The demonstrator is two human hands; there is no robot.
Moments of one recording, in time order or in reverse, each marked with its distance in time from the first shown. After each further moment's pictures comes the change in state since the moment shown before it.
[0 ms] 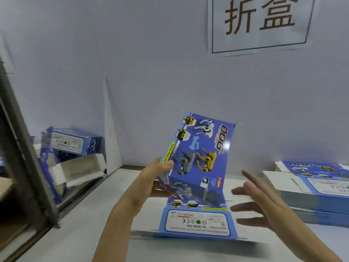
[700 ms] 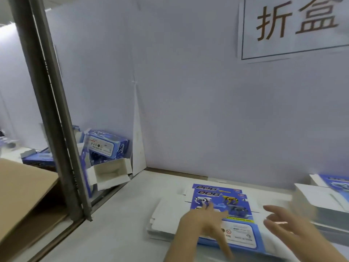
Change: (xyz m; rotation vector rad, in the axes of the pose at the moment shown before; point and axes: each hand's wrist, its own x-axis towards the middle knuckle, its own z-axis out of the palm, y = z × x) left_hand 0.048 -0.077 0.055 1.193 -0.505 -0.298; right_hand 0.006 0.024 0.003 -0.610 0.052 0.100
